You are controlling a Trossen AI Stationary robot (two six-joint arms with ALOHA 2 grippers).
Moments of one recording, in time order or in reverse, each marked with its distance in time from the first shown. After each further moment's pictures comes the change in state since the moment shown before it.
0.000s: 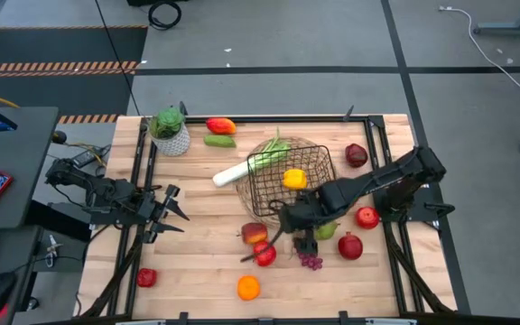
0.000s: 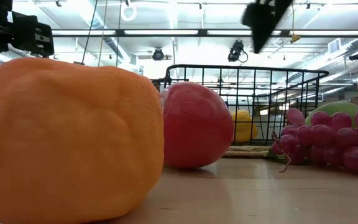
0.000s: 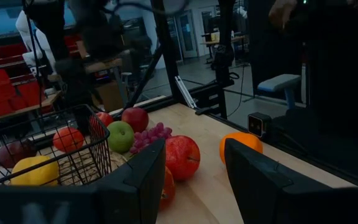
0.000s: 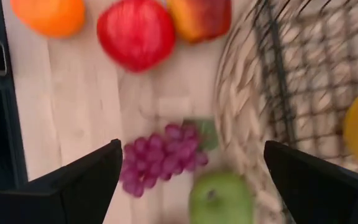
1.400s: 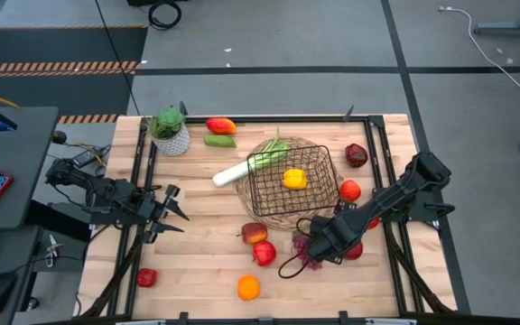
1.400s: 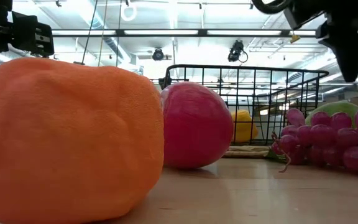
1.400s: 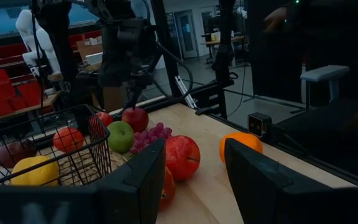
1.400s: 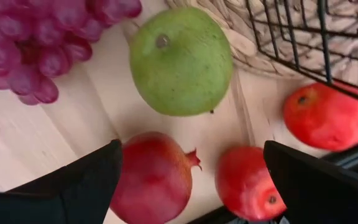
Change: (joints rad) left arm 0.000 0.000 0.000 0.000 0.000 0.000; right arm 0.197 -0.005 -0.226 -0.253 0.095 0.467
